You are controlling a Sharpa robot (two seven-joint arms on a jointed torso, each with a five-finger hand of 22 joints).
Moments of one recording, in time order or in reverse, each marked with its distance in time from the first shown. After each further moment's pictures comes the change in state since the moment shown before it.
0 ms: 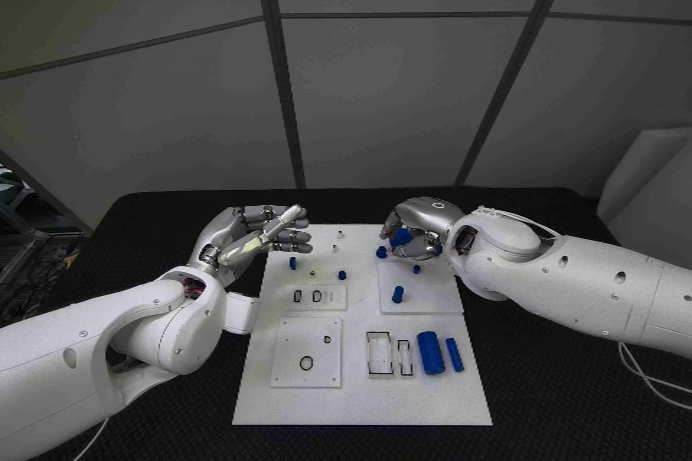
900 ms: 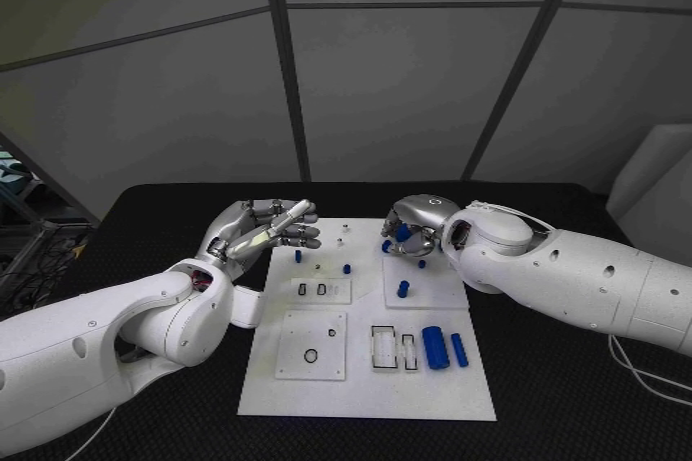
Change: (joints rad) left arm 0.000 -0.001 0.000 0.008 0.000 0.019 -0.003; left_hand 0.000 0.000 -0.003 -0.003 0.000 0.000 0.000 0.000 0.000 0.000 0.000 -0.004 0.000 0.000 0.000 -0.006 0.002 0.000 0.000 0.000 0.000 -0.002; right arm 0.001 0.053 0.000 -0.054 -0.015 0.056 -0.025; right_hand 0.000 0.000 0.011 0.011 0.000 -0.004 -0.004 0.000 0.000 0.000 0.000 0.000 0.001 0.000 0.000 0.028 0.035 0.000 0.003 0.004 0.032 0.039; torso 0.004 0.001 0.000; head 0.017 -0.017
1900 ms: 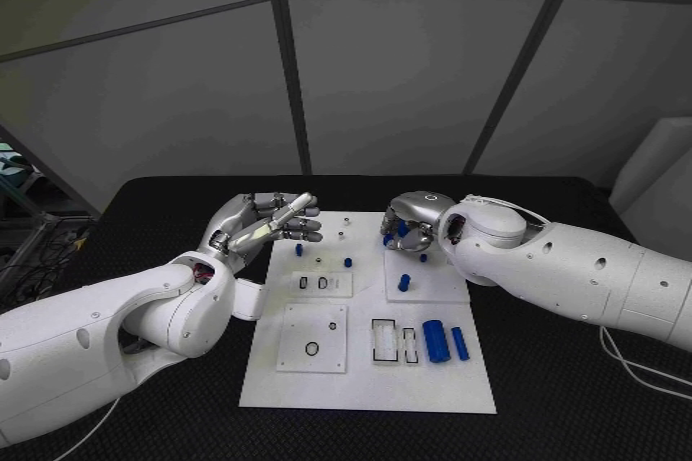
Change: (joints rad) left arm 0.000 0.003 0.000 -0.006 0.000 0.004 0.001; left_hand 0.000 0.000 0.000 0.000 0.000 0.000 0.000 0.000 -0.001 0.000 0.000 0.000 0.000 0.000 0.000 0.000 0.001 0.000 0.000 0.000 0.000 -0.002; right arm 0.000 0.031 0.000 -0.034 -0.001 0.045 -0.002; right_hand 0.008 0.008 0.037 0.015 0.000 0.000 0.000 0.000 0.001 0.029 -0.007 0.004 0.002 0.000 0.000 0.022 0.021 0.000 0.000 0.000 0.030 0.031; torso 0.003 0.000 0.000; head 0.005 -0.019
